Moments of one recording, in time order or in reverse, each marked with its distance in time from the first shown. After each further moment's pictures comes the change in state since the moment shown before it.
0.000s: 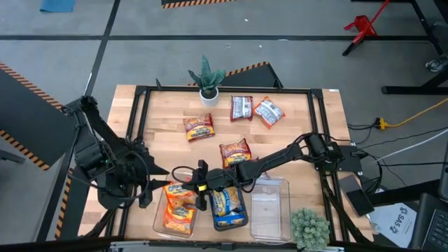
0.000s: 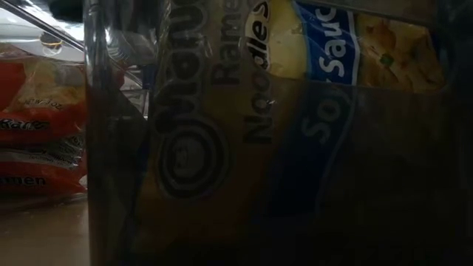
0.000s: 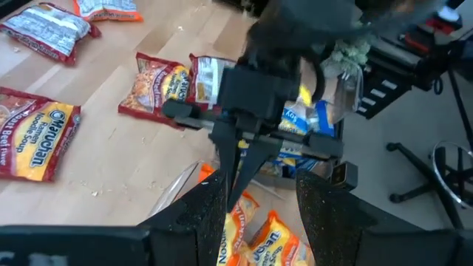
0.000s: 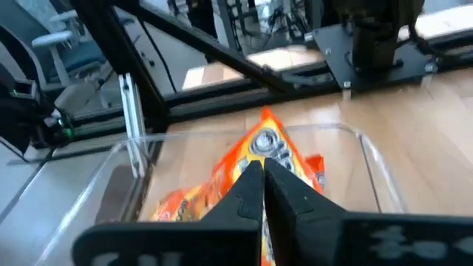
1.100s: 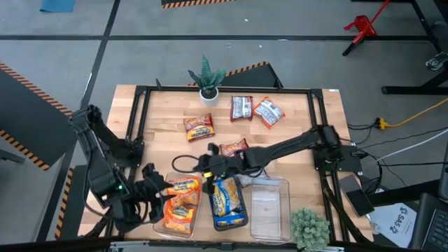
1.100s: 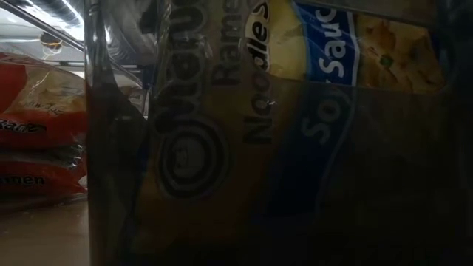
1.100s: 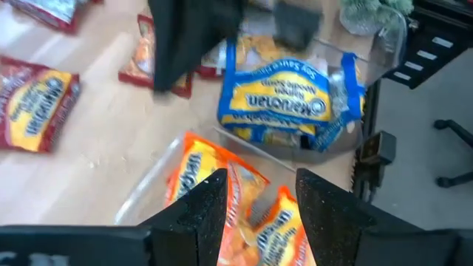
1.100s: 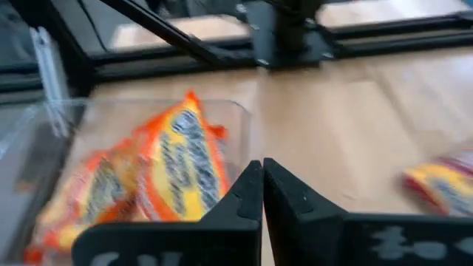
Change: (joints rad) left arm -0.033 0.203 0.000 -0.016 0.007 -0.118; right arm -0.052 -0.177 0.000 -0.394 0.088 -0.110
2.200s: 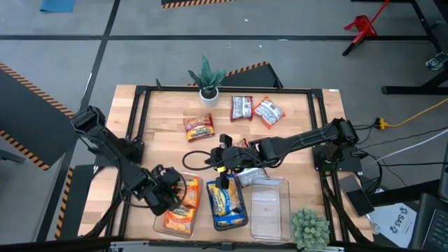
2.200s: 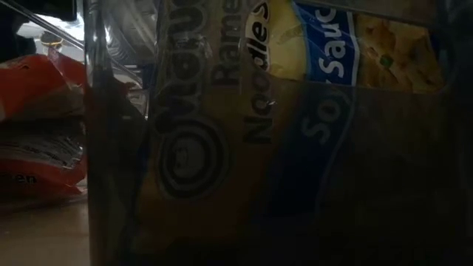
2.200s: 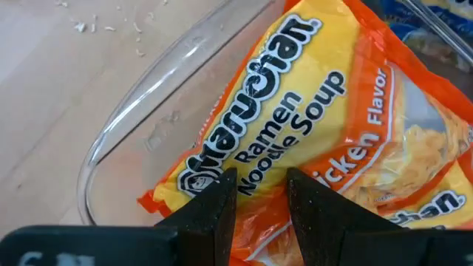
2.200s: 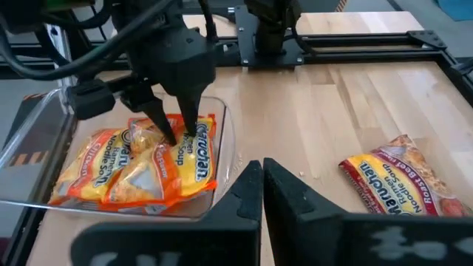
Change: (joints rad) left arm 0.197 0.019 -0.484 0.382 0.313 -0.115; right arm 0.008 -0.177 0.000 -0.230 0.022 -0.054
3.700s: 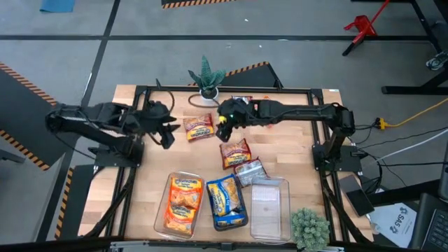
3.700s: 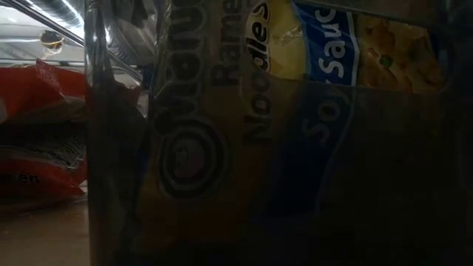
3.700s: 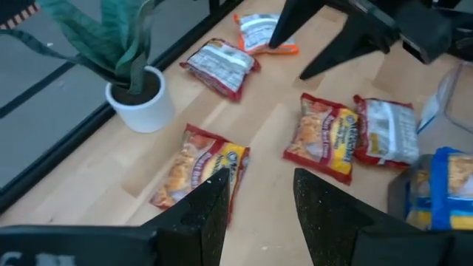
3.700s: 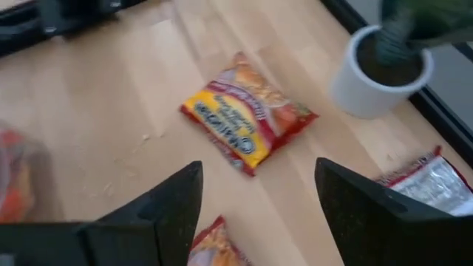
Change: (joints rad) left arm 0.668 -0.509 0.236 -0.240 -0.042 0.845; right arm -0.362 -0.027 -0.018 -0.245 -0.059 0.142
